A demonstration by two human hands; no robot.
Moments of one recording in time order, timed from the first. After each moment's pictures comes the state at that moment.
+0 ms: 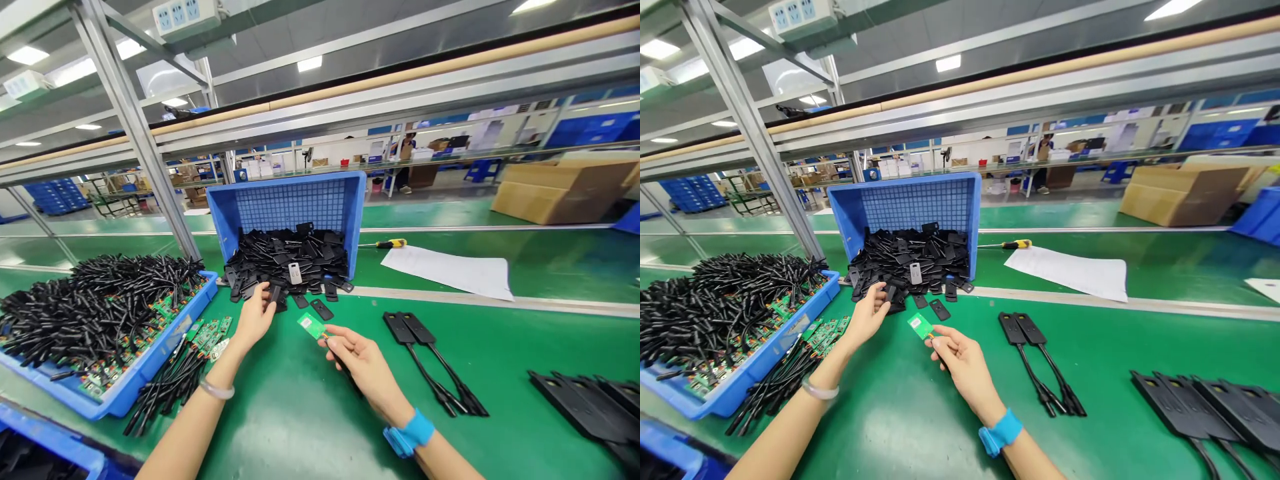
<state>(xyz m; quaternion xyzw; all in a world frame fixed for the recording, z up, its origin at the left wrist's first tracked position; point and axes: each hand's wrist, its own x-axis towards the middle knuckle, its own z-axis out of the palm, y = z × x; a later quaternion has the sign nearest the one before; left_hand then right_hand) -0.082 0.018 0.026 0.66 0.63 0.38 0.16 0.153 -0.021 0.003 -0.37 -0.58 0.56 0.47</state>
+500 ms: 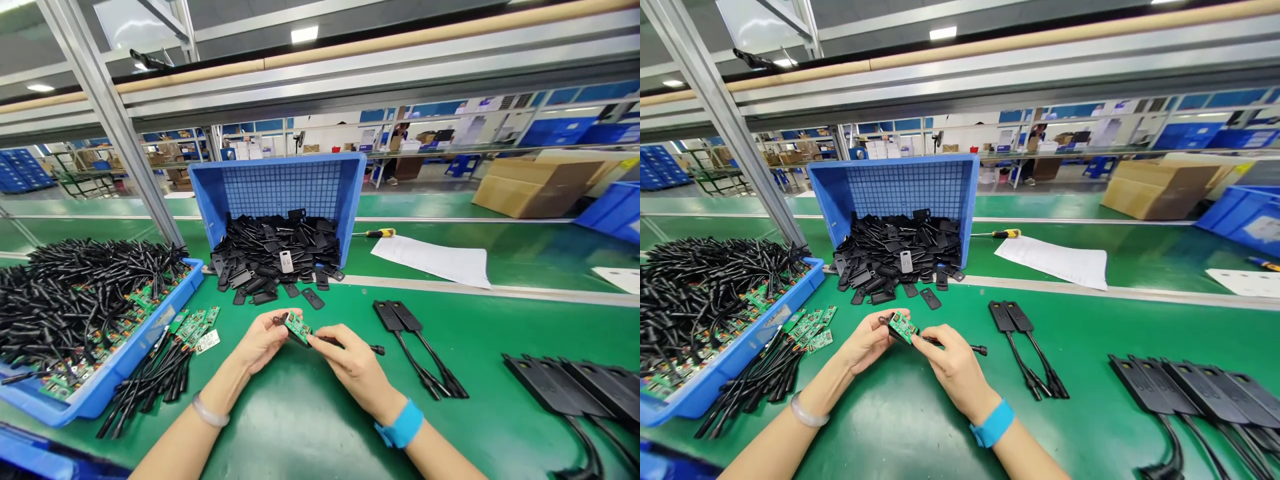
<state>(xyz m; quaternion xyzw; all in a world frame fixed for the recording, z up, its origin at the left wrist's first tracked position) -0.040 -0.024 0.014 0.40 0.31 0.51 0.70 0.163 -0.024 0.004 -0.25 -0.86 0.02 0.44</state>
